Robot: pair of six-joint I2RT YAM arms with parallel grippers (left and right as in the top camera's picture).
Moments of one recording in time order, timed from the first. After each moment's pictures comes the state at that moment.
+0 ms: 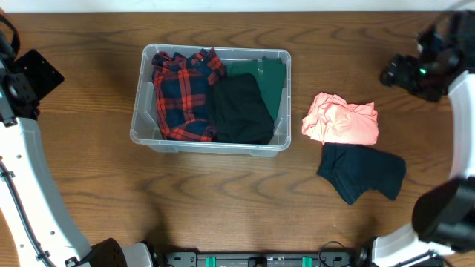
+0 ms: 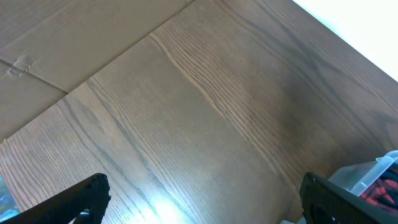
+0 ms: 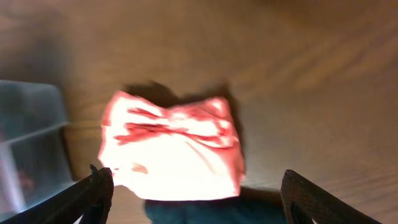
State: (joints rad) left arm 0.40 1.51 1.85 -1.23 -0.30 -0.33; right arm -0.31 1.80 1.66 -1.11 -0.25 0.08
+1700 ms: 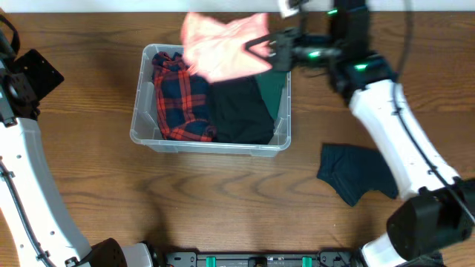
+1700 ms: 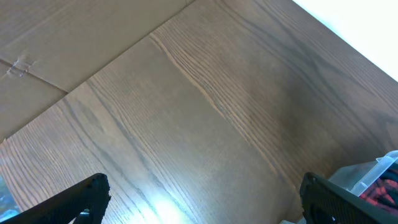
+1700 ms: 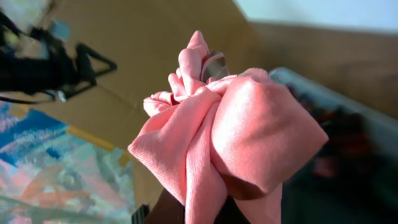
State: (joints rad) left arm 0.40 1.51 1.85 -1.23 -0.30 -0.33; right arm 0.37 1.75 1.55 -0.22 -0.93 0.47
